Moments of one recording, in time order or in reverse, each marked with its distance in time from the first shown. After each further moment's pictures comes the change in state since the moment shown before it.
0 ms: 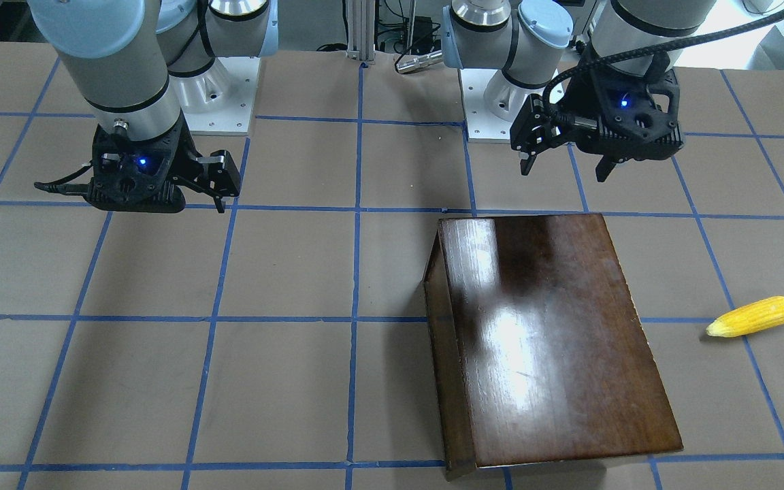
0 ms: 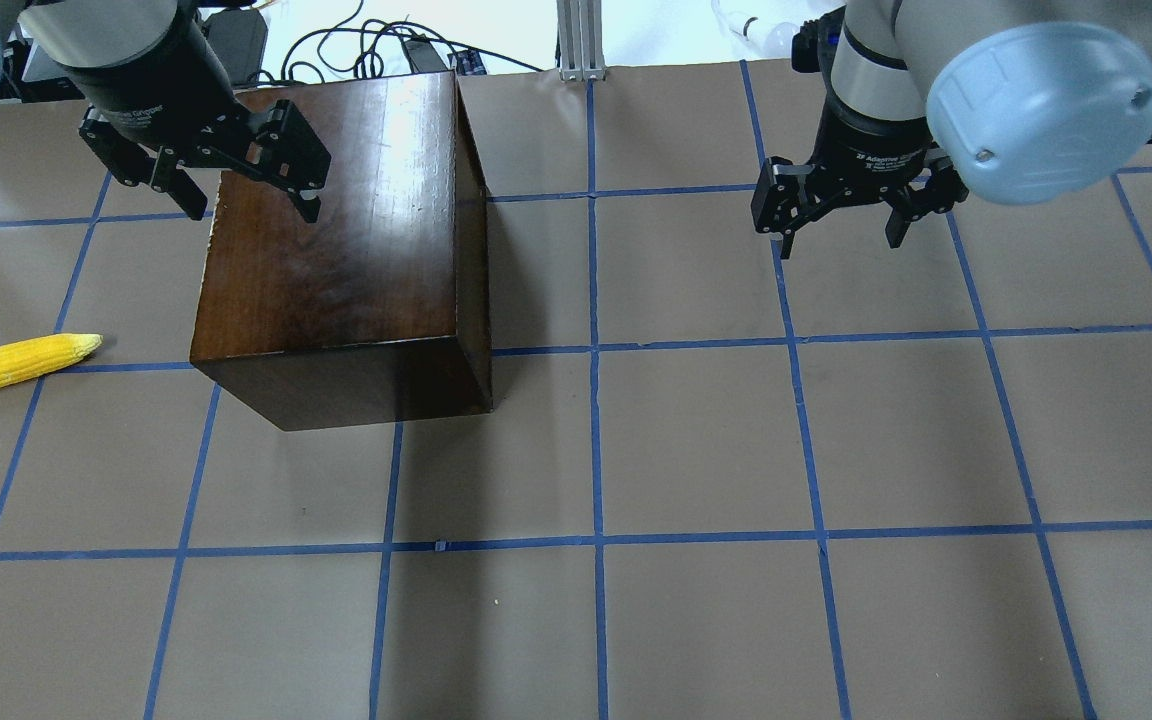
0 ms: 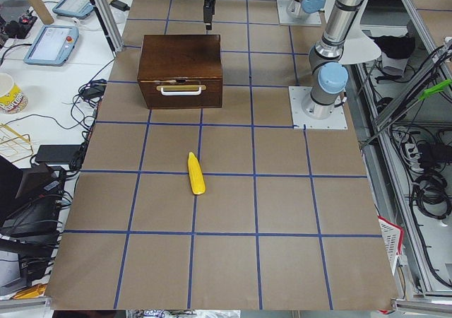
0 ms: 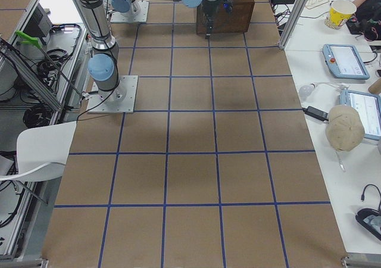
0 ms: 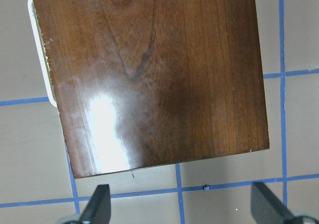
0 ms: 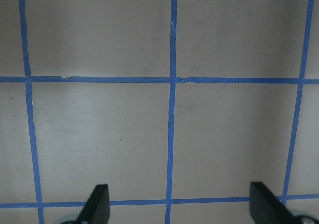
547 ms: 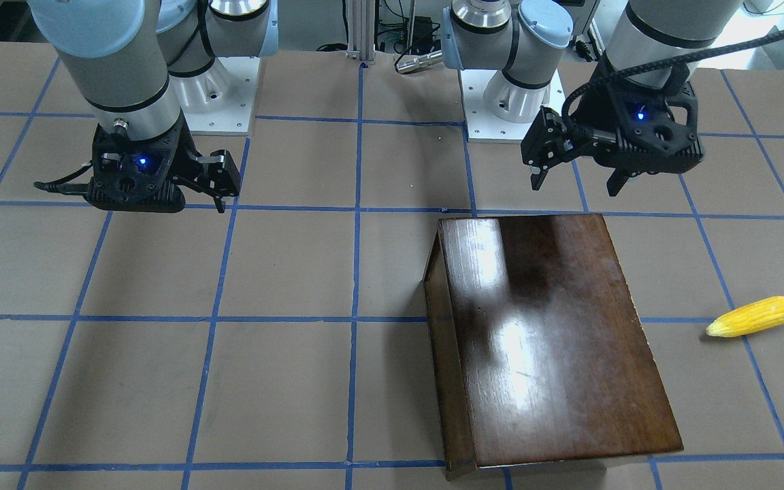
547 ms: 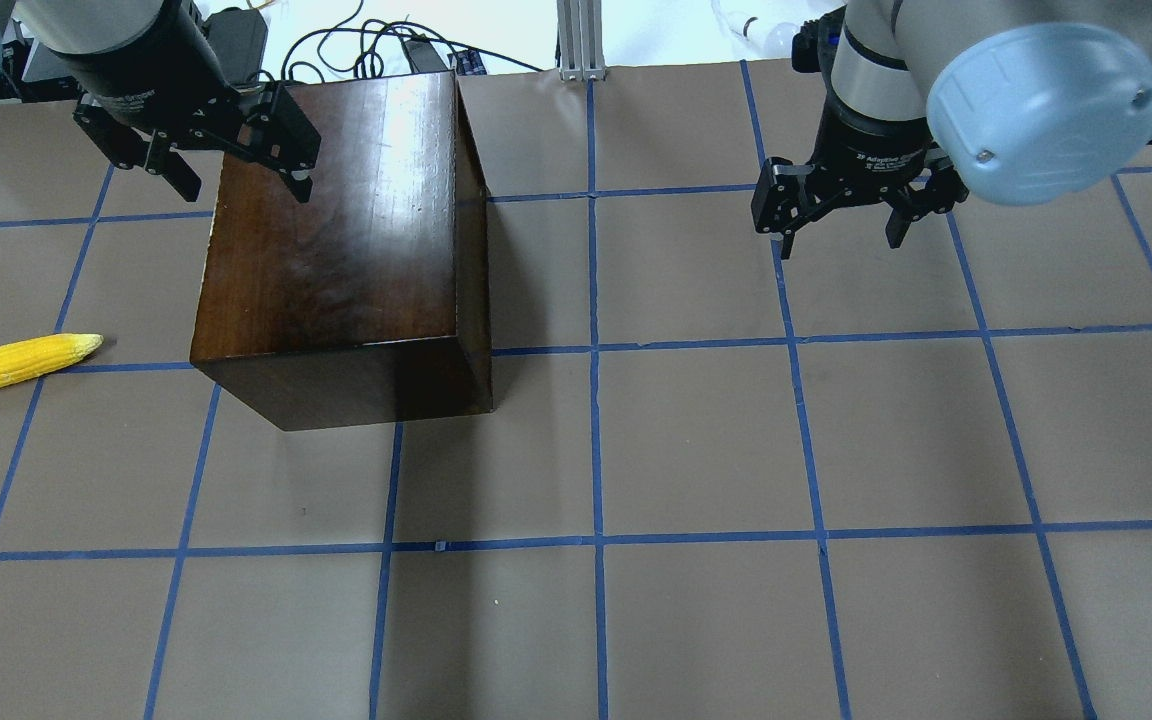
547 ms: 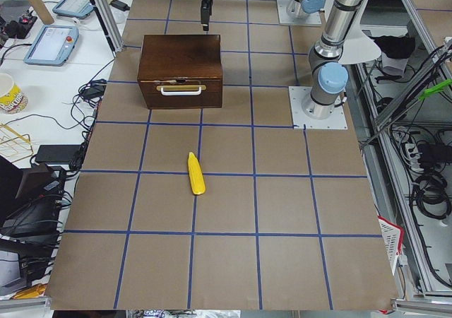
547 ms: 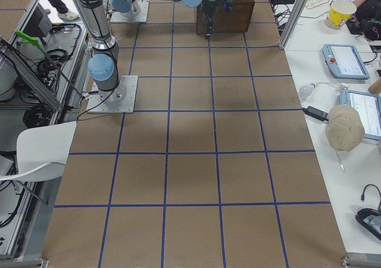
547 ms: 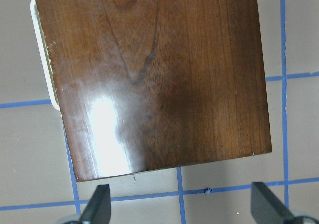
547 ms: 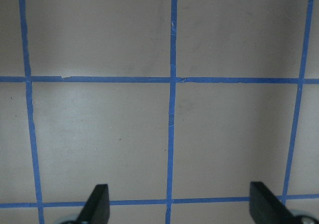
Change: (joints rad) left arm 0.041 -0.029 0.010 0.059 -0.009 0.023; right arm 0.000 -0.001 0.001 -0.001 0.000 0.000
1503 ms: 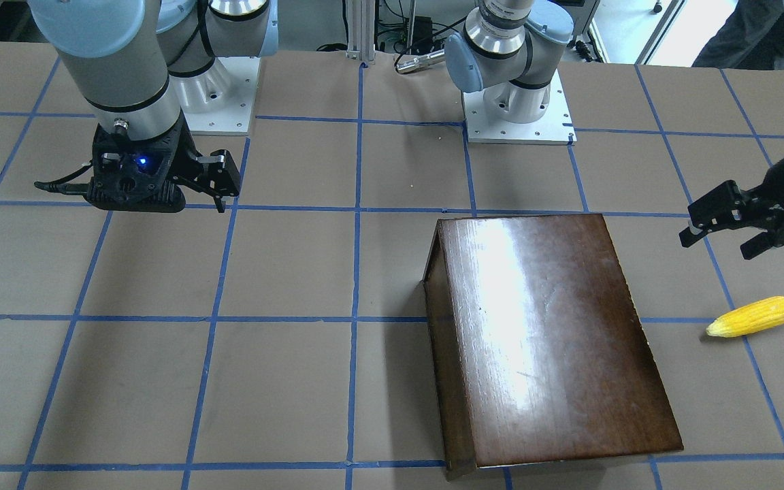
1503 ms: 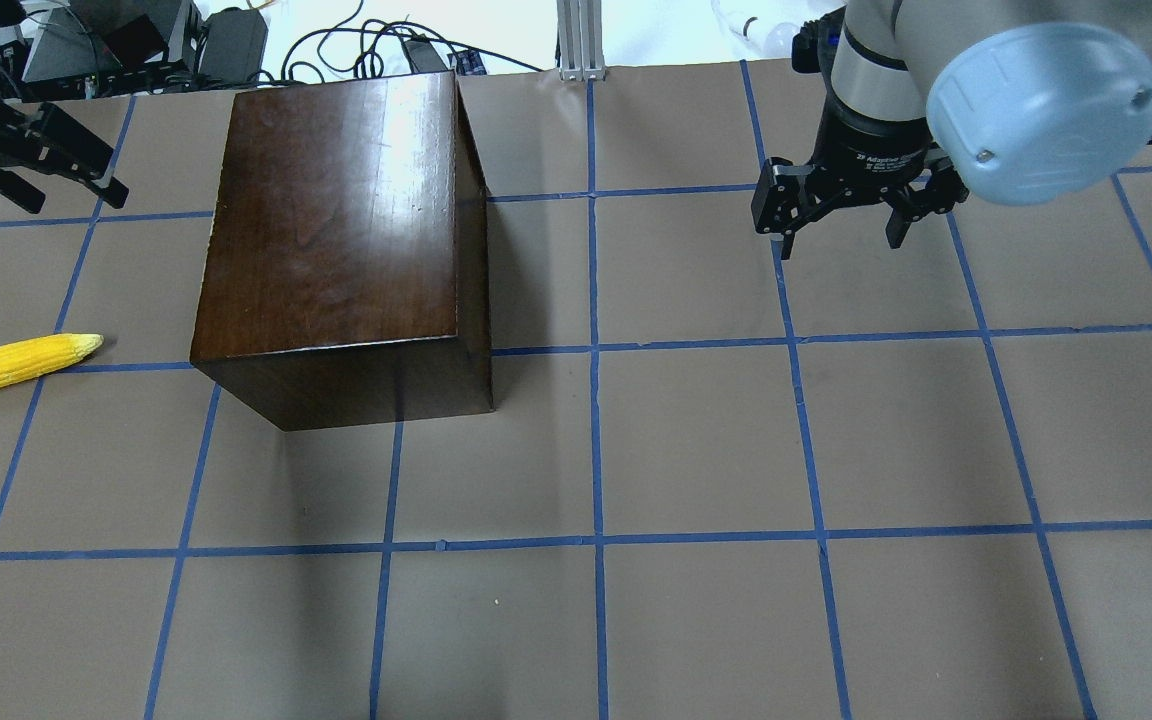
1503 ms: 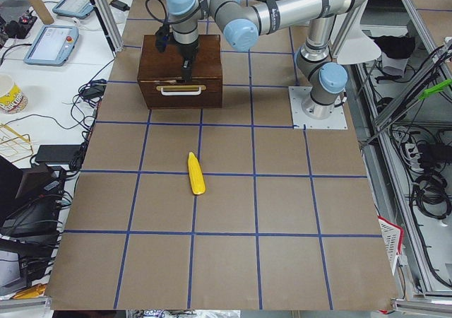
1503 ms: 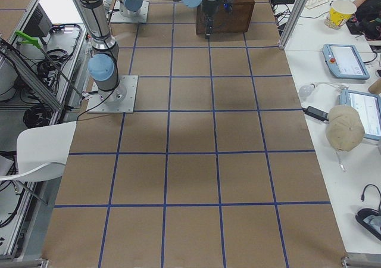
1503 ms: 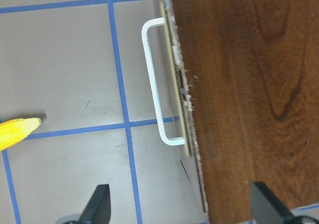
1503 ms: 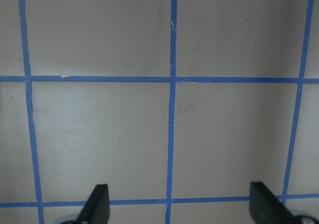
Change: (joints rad) left arm 0.415 -0.132 0.003 0.015 -0.158 0.455; right arm 0.000 0.000 0.000 0.001 0.000 0.000
